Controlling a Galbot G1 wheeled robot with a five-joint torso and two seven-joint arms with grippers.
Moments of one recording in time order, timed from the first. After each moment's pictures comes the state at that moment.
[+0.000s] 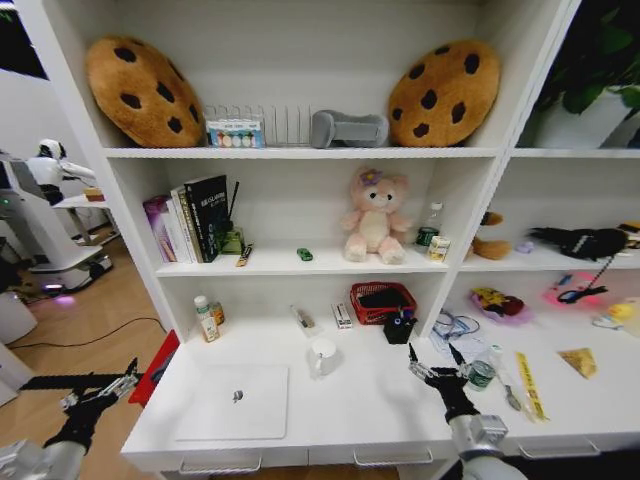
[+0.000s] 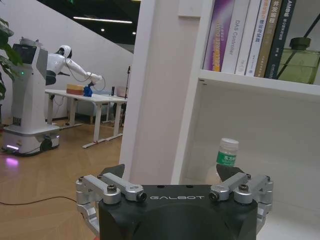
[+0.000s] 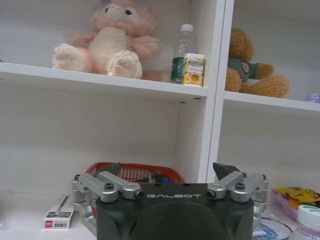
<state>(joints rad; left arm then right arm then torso) 1.91 -1.09 -1.05 -2.08 -0.86 -0.04 -0.09 -1.73 1.09 0.60 2.11 0.32 0.13 0.29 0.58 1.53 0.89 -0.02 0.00</state>
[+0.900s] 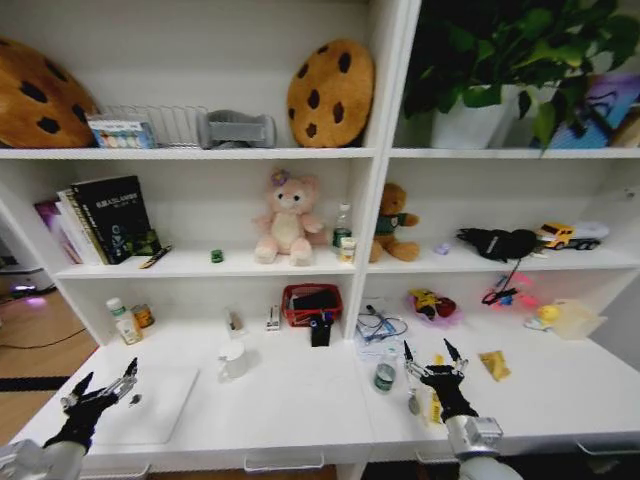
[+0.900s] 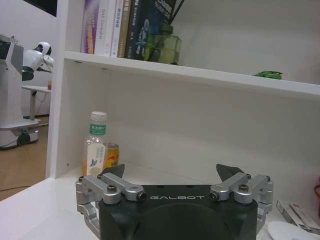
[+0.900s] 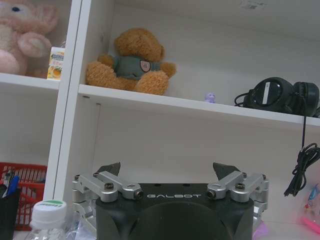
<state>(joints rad) 1.91 -1.09 -1.05 -2.08 -0.86 -0.04 -0.09 -1.73 1.11 0.56 2.12 0.24 0.19 0.28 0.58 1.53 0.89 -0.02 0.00</state>
